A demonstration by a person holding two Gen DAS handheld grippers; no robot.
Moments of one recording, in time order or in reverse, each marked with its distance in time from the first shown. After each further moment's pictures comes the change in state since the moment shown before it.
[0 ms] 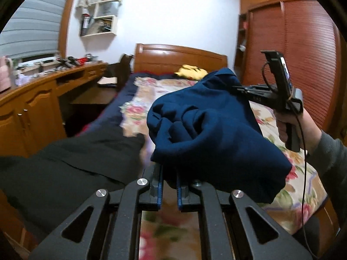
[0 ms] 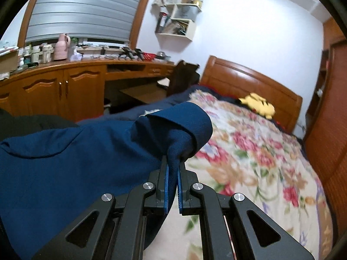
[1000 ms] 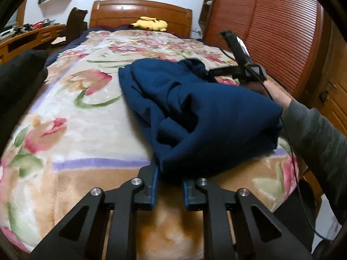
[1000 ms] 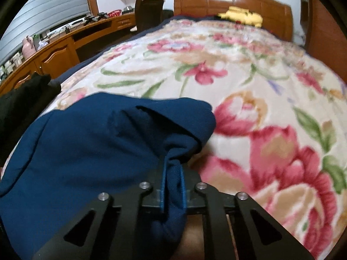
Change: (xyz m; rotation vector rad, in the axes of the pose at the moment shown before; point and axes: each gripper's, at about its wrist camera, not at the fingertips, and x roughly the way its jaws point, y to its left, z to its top) left arm 0.098 -0.172 -0.148 0.045 0.295 -0.255; right arm 0.072 -0.131 -0.197 0.328 0.335 0.087
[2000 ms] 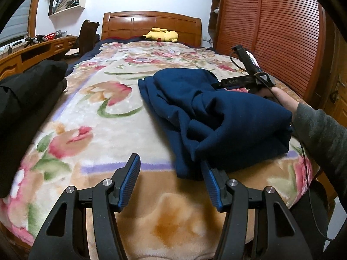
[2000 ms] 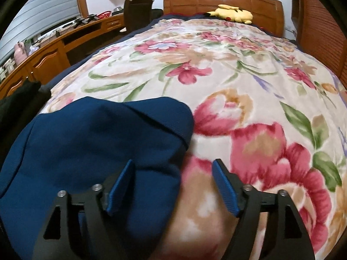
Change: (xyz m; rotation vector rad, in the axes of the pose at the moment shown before) left arm -0.016 0.008 -0.007 0.028 -0.082 0.127; right arm 0.001 -0.016 0.000 0.055 0.029 -0.021
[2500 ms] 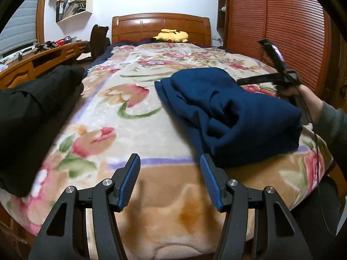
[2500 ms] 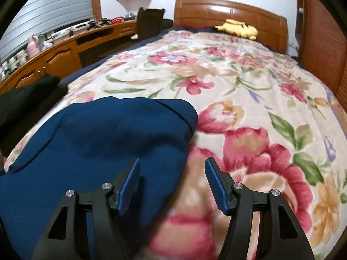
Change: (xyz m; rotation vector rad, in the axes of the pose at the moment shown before) left arm -0.012 0.009 -0.004 0.029 -0.004 0.093; right arm -0.057 0.014 -0.026 -0.080 -0.064 -0.002
